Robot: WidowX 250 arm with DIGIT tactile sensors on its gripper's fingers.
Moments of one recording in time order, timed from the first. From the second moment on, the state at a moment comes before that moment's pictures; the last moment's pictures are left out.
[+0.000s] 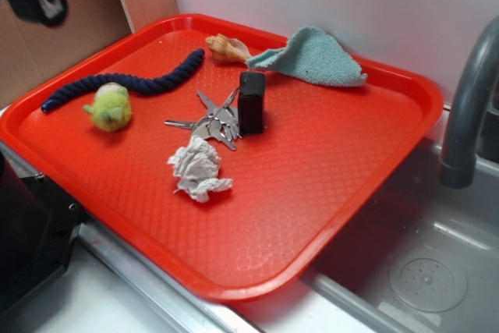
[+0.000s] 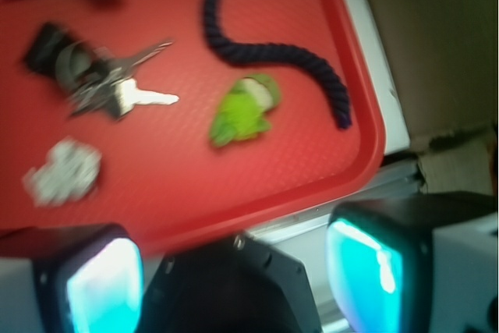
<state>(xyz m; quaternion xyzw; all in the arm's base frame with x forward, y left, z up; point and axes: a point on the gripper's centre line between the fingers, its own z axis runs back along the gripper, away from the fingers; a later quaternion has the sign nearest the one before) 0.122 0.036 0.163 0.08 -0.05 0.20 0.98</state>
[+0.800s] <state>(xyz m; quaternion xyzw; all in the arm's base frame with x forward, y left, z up) 0.133 0.058 0.125 0.04 -0.05 0.26 0.96</state>
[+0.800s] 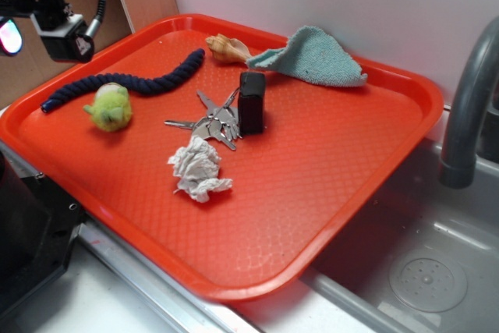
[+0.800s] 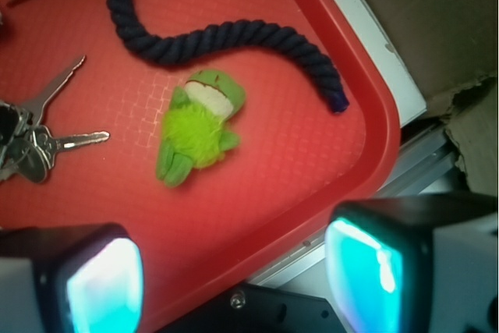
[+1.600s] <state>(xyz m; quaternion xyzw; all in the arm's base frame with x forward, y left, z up) 0.189 0.088 0.017 0.00 -0.03 0.39 0.92</state>
